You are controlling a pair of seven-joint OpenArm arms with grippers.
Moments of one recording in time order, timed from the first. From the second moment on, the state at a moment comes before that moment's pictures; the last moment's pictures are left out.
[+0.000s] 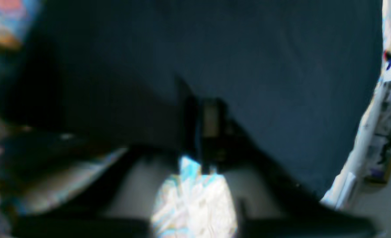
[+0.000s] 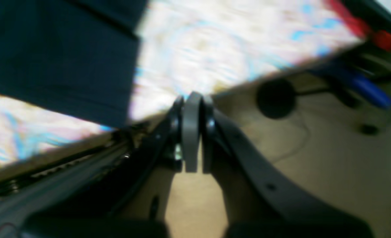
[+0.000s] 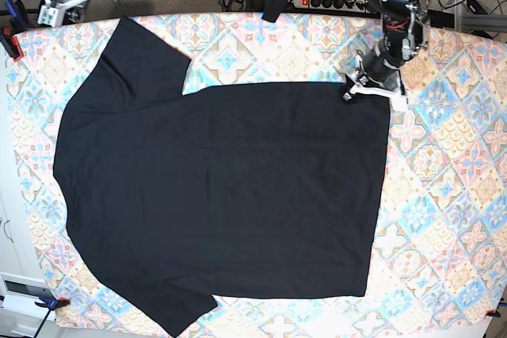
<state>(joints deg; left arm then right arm) 17.9 -9.7 -9.4 80.2 -56.6 0.5 34.6 -53.7 8.2 23.4 105.4 22.3 1.2 -18.0</state>
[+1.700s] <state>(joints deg) 20.4 -11.3 -9.3 80.4 -57.7 -0.7 35.2 -34.5 8.9 17.5 90.8 37.2 1.2 -31.7</state>
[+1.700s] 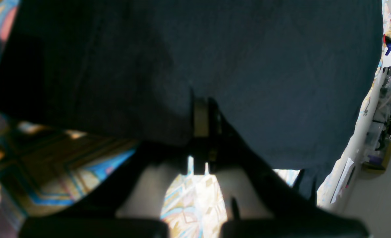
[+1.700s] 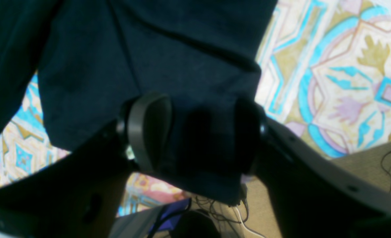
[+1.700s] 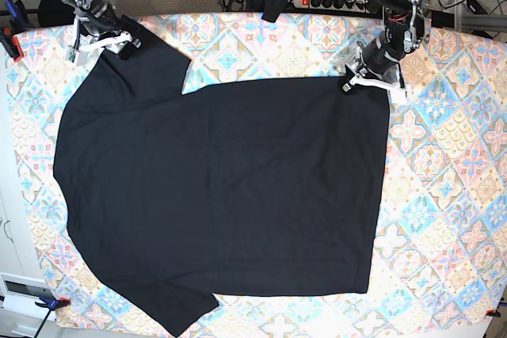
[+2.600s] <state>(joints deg) 20.4 -11.4 -9.3 80.4 -57.8 -0.8 35.2 -38.0 9.0 19.5 90.7 37.0 9.1 -31.3</state>
